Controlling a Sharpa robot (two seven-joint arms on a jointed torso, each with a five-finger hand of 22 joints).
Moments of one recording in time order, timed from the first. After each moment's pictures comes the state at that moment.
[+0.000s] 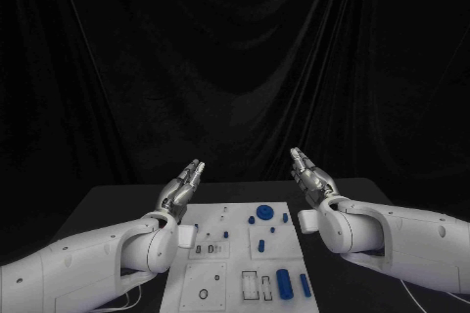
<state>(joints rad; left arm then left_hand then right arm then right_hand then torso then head) 1.17 -0.75 -0.15 1.48 0.11 -0.47 0.55 1.09 0.28 -0.27 0.29 0.28 0.12 -0.07 0.01 0.02 0.00 -0.11 0.02 0.00 0.00 -0.03 0.00 0.00 0.12 0.00 -0.03 0.00 0.00 1.25 -0.79 -0.21 1.52 0.22 -0.56 0.53 0.96 0.25 -0.31 0.29 0.34 0.09 -0.19 0.02 0.02 0.00 -0.22 0.00 0.00 0.00 -0.03 0.00 0.00 0.16 0.00 -0.03 0.00 0.00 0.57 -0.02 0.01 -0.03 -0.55</state>
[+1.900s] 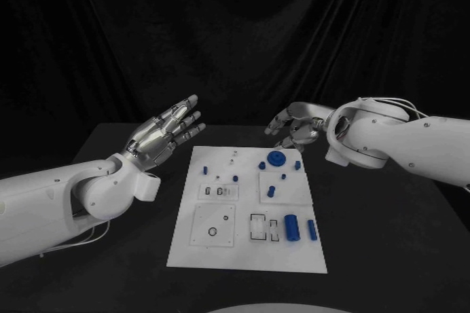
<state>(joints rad) 1.29 -0.99 -0.21 1.60 0.04 0.11 0.63 1.34 0.27 -0.22 0.29 0.48 0.25 -0.03 0.05 0.03 0.03 -0.02 0.10 0.02 0.02 0.11 0.01 0.01 0.16 0.02 0.21 0.01 0.01 1.48 -0.81 -0.21 1.54 -1.20 -0.12 -0.15 1.49 0.06 -0.09 -0.02 0.26 0.70 0.02 0.24 0.09 0.64 0.07 0.39 0.07 1.22 -0.02 0.92 0.45 0.18 1.15 0.09 0.82 0.45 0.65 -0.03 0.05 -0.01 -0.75</state>
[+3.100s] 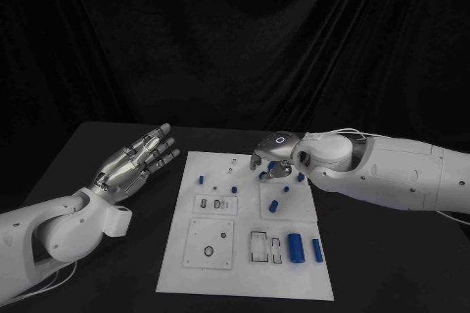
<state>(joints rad) 1.29 -0.98 -0.21 1.56 0.02 0.15 0.64 1.39 0.27 -0.20 0.28 0.54 0.26 -0.01 0.05 0.03 0.03 -0.02 0.10 0.02 0.02 0.11 0.01 0.01 0.16 0.01 0.20 0.01 0.00 1.42 -0.77 -0.21 1.48 -1.86 -0.09 -0.10 1.38 -0.05 0.04 0.06 0.16 0.84 0.01 0.17 0.15 0.83 0.04 0.30 0.07 1.43 -0.06 1.13 0.73 0.15 1.30 0.05 1.14 0.89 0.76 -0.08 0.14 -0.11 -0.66</state>
